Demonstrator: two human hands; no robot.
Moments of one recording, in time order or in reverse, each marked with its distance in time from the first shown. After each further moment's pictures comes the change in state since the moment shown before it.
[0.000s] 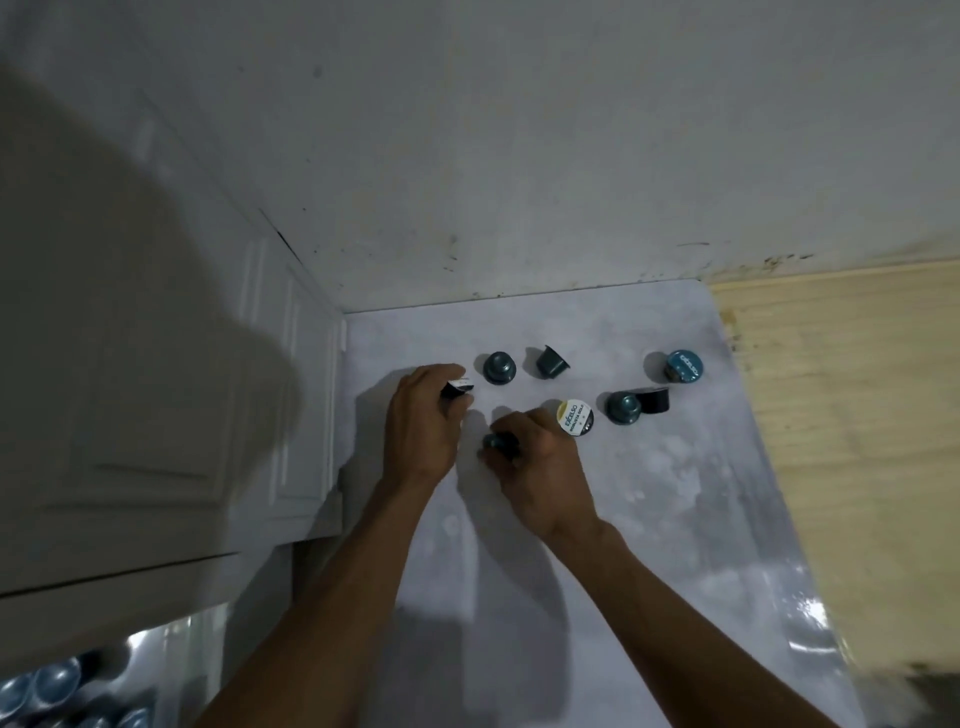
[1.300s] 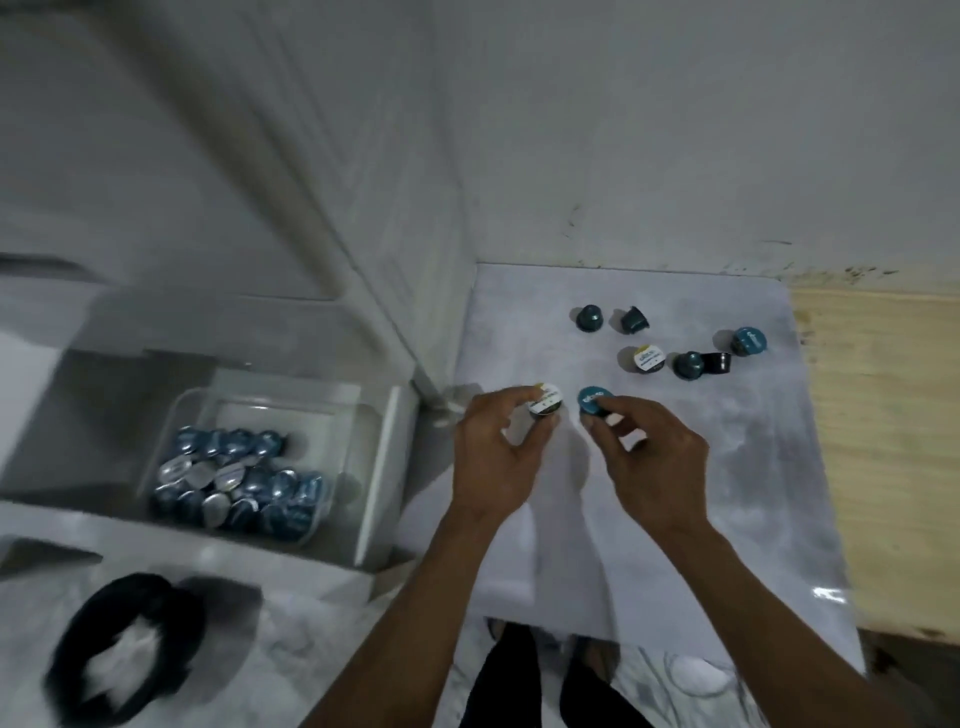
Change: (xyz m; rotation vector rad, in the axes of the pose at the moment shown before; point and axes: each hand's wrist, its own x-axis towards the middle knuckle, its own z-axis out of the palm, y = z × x) left_hand -0.174 0.082 -0.069 -0.196 0.303 0.018; right_hand -0.110 -0.037 -0.068 0.154 0.266 -0.237
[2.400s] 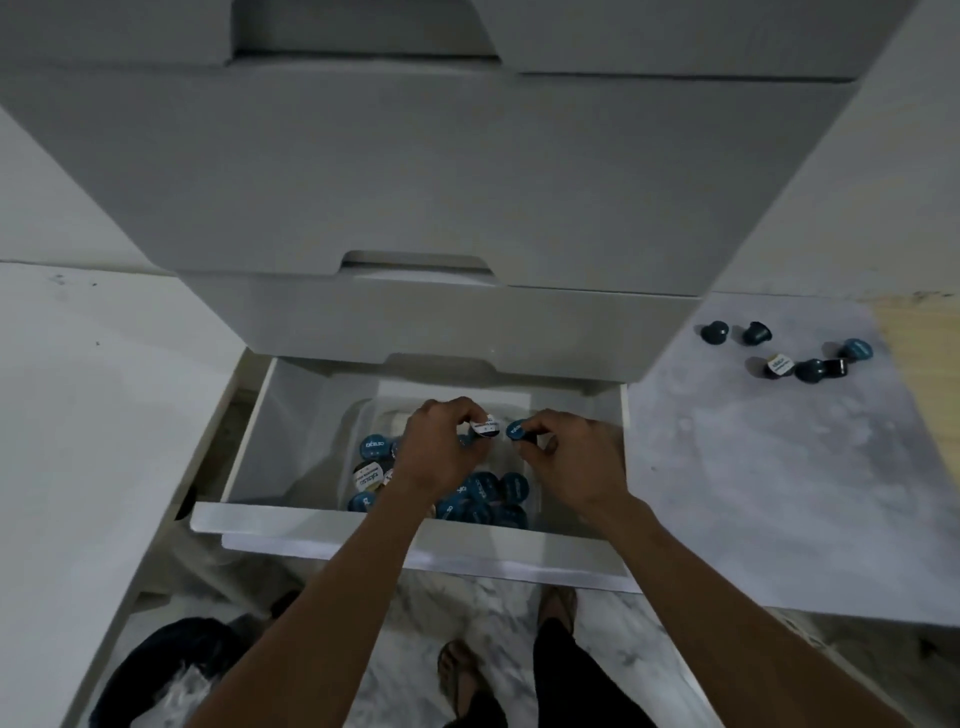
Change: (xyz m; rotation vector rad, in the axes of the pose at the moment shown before) left_hand 0.047 -0.129 -0.296 0.343 -0.385 -0.094; right_hand -0.056 -0.208 0.218 -0.209 -0.397 0.072
